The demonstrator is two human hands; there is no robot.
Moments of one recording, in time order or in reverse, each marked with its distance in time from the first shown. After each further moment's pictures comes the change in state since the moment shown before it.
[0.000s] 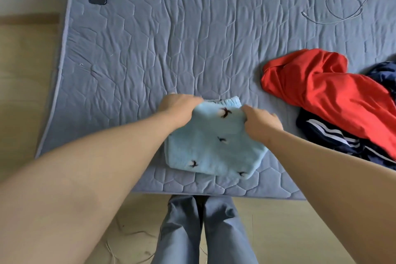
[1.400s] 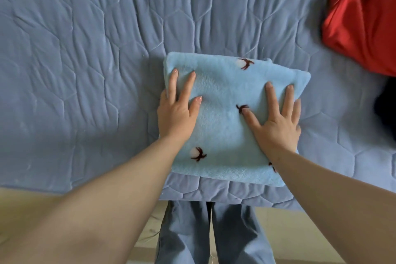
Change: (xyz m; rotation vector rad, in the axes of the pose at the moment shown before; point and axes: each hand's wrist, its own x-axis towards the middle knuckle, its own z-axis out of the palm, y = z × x) left_hand 0.093 -0.029 0.214 -0.493 0.392 -0.326; right_hand 0.117 0.037 0.181 0.410 0.166 0.241
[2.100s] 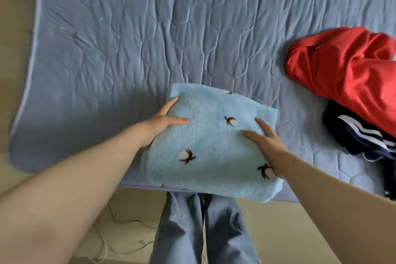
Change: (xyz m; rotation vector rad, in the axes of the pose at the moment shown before) left_hand -0.027 -0.021 -0.110 -0.844 -0.722 -0.546; right_hand -0.076 -0.019 -0.069 0.707 -0.323 0.390
